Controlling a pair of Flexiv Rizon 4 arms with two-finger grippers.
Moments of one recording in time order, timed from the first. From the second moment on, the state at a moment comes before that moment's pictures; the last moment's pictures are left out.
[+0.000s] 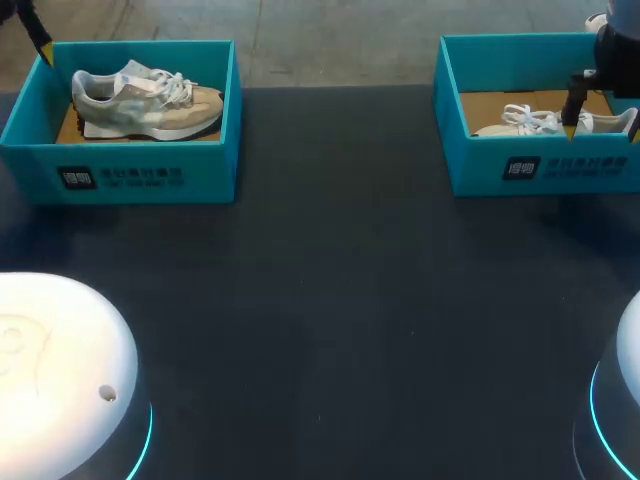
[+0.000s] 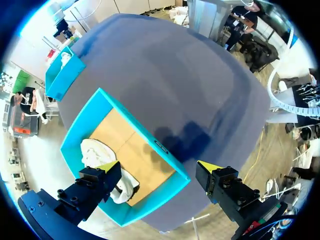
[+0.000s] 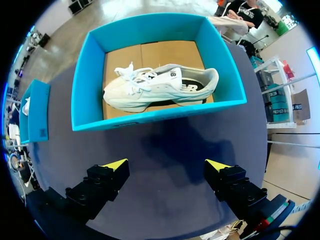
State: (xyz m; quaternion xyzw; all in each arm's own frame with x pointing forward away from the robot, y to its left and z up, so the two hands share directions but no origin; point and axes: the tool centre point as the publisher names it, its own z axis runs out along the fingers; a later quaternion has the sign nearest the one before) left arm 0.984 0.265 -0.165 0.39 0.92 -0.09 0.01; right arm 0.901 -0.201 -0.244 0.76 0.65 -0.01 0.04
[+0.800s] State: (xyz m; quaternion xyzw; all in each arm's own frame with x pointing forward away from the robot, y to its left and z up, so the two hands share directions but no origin) left arm 1.046 0.287 -0.192 0.56 0.82 -0.02 0.01; right arm 0.901 -0.201 -0.244 0.76 0.65 -0.01 0.04
